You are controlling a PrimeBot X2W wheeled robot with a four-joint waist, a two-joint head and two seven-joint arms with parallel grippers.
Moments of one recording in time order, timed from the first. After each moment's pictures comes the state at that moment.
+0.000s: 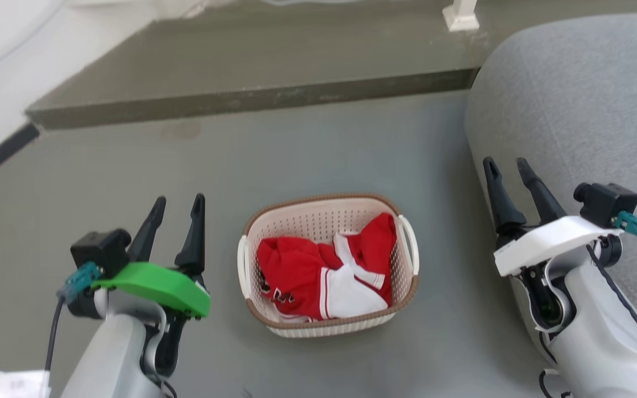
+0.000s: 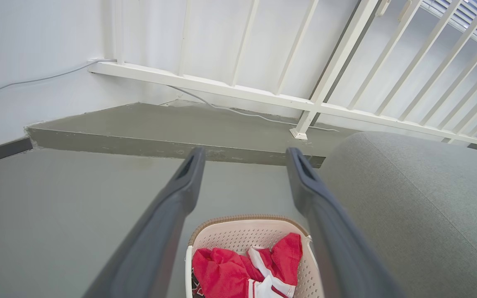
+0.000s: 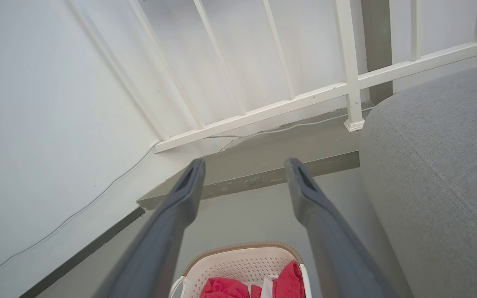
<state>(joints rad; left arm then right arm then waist) -0.30 0.08 -0.31 0.40 -0.58 -0.10 -0.25 -0.31 -0.15 0.25 0.46 0.55 0.12 -0.25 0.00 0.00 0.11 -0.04</state>
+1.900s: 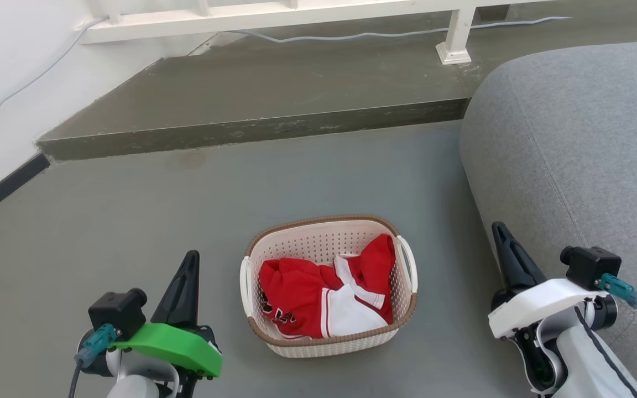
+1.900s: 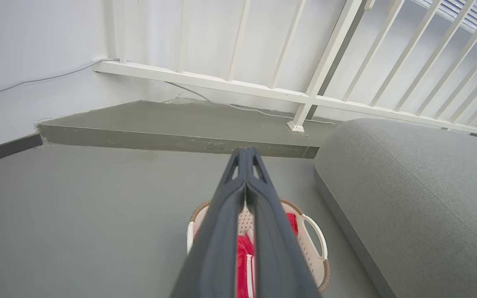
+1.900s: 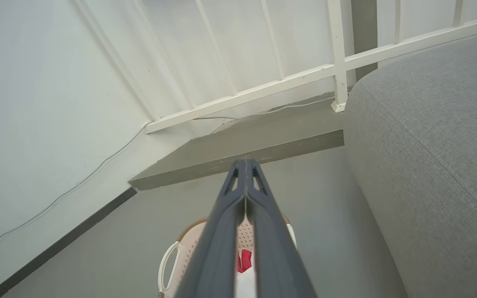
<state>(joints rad) -0.09 0.05 -0.26 0.27 -0.46 -0.10 -0.25 -0.12 -0.10 0.21 0.40 0.43 0.11 -0.25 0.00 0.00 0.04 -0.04</state>
